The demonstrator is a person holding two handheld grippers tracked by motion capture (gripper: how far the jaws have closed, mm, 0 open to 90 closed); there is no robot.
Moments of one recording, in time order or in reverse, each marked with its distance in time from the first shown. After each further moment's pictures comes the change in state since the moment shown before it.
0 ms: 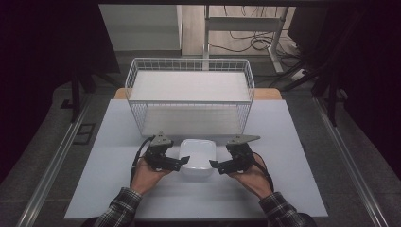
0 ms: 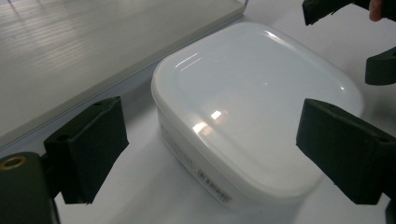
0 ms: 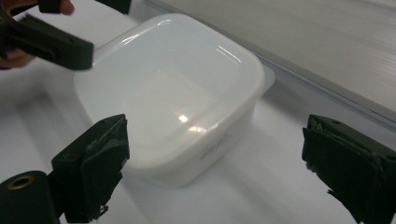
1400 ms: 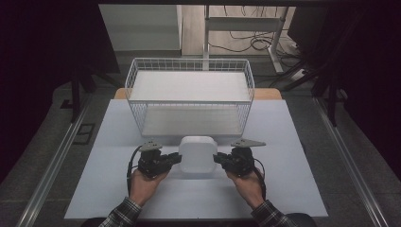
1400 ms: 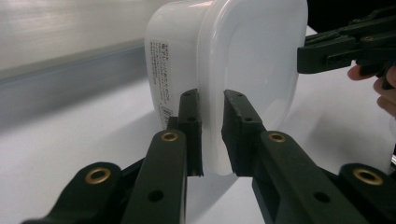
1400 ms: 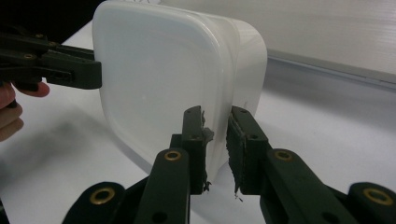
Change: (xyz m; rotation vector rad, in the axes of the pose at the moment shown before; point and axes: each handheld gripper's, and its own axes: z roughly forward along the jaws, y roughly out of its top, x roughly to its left) left arm -0.017 -0.016 -0.032 -0.062 -0.020 -0.203; right arm 0.017 -0.009 -0.013 -0.082 -0.026 0.204
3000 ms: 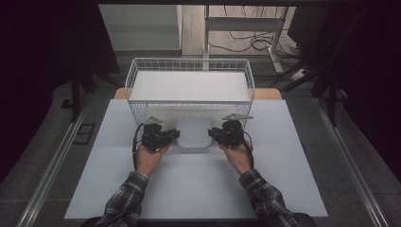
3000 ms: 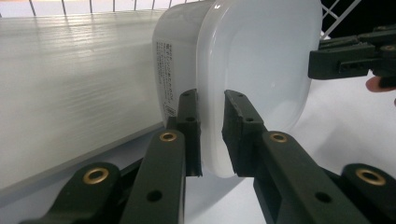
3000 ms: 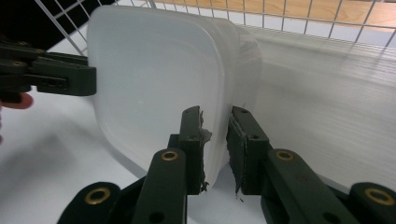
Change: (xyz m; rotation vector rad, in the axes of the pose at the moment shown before) left arm 0.060 0.048 0.040 -0.034 0.085 -0.058; right arm -0.039 0.060 0.060 -0.028 -0.053 -0.036
